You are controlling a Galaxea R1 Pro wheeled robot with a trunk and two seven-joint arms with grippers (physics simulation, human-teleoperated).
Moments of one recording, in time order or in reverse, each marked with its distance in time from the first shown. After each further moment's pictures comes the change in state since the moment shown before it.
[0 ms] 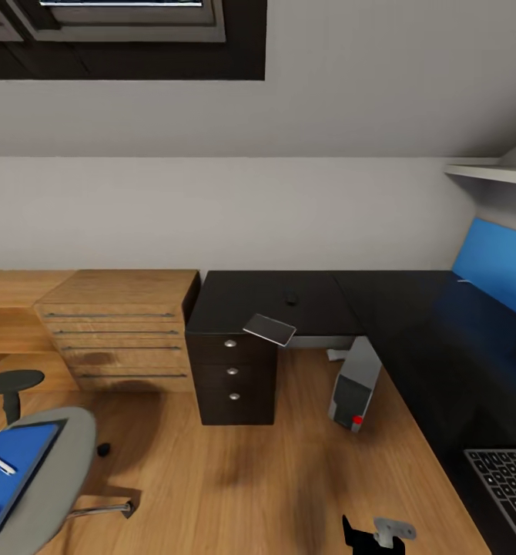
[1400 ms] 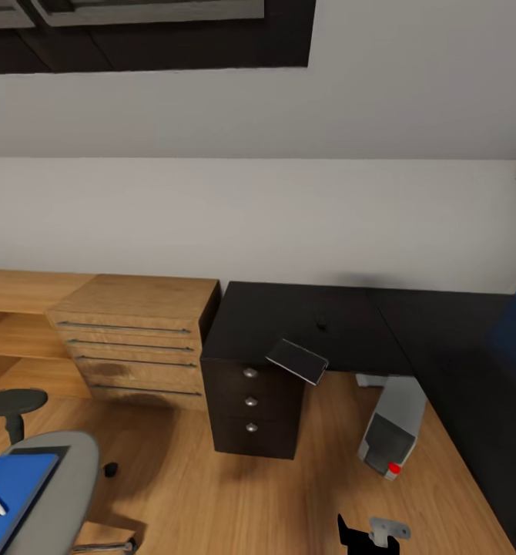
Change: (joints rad) left arm 0.000 0.000 0.000 0.000 -0.001 0.002 -0.002; right arm 0.000 0.018 -0.002 -0.003 -0.006 -0.001 -0.003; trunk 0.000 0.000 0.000
